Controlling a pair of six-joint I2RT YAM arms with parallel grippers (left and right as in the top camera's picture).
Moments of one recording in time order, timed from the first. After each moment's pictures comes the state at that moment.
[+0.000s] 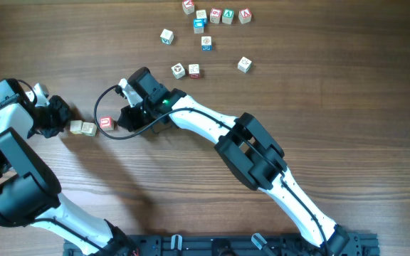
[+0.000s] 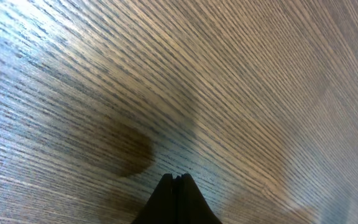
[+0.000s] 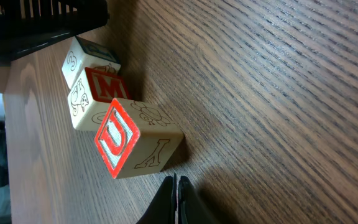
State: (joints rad) left arm 0.58 1.95 1.19 -0.54 0.39 -0.17; right arm 0.86 2.57 2.00 -0.28 -0.57 0.42
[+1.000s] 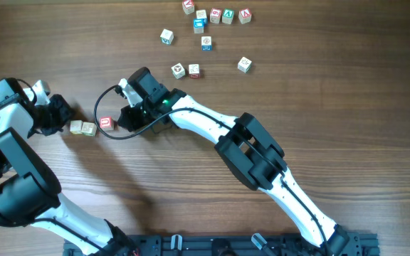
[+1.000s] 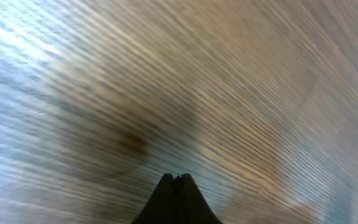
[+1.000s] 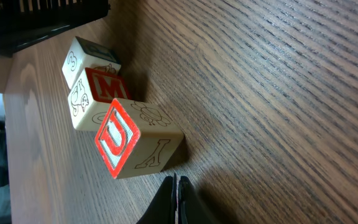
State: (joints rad) left arm 0.58 1.95 1.19 -0.51 0.40 -0.11; right arm 0.86 2.57 2.00 -0.28 -0.57 0.42
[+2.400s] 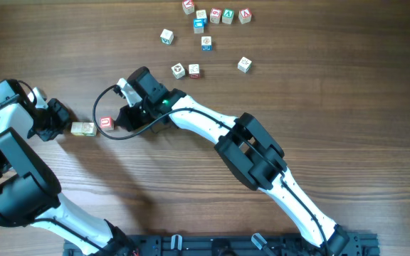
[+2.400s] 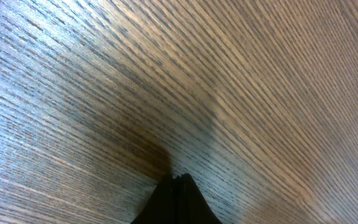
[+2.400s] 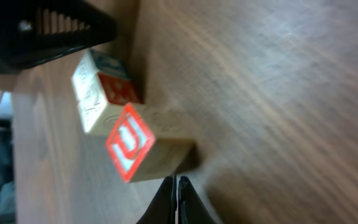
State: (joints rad) left arm 0.58 1.95 1.19 -0.56 0.28 -0.20; right arm 0.86 2.57 2.00 -0.25 -0.58 0.42
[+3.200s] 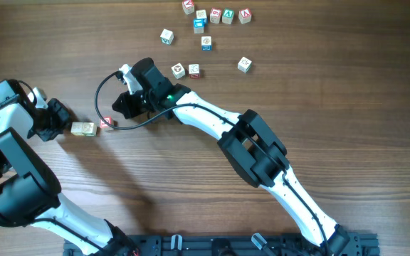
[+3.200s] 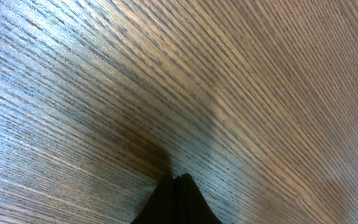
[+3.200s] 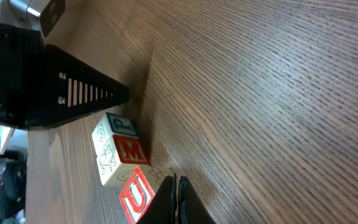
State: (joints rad) left arm 0.58 1.95 1.19 -0.56 0.29 -0.20; right arm 0.83 2.57 2.00 -0.09 -0.57 0.51
